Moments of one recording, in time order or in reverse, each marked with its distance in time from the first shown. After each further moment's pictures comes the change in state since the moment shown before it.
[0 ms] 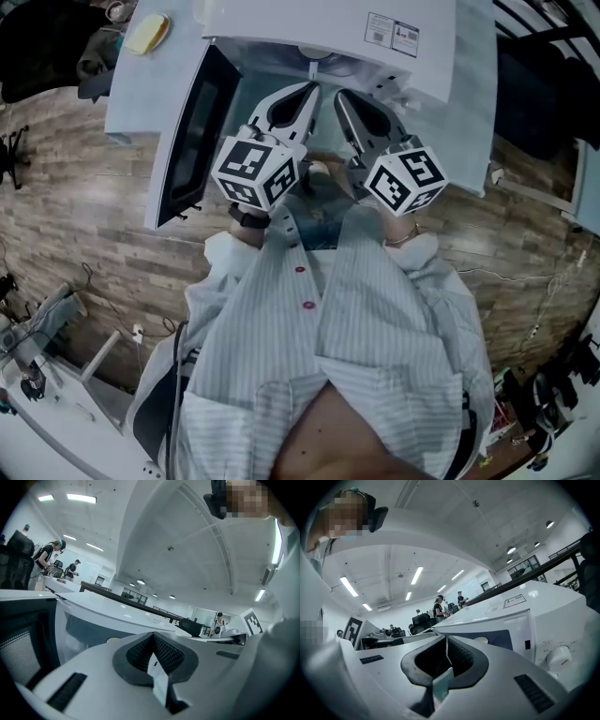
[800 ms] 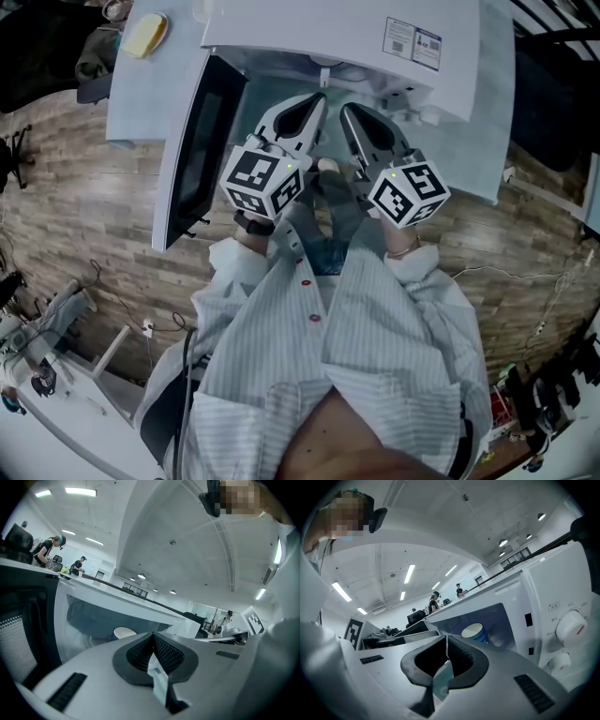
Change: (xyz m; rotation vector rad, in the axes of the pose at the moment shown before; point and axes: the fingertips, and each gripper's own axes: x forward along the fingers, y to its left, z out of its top) left arm 0.017 0.032 -0.035 -0.004 0.069 -0.006; right arm 0.022 -0.025 -0.039 0.090 0.046 -0.042
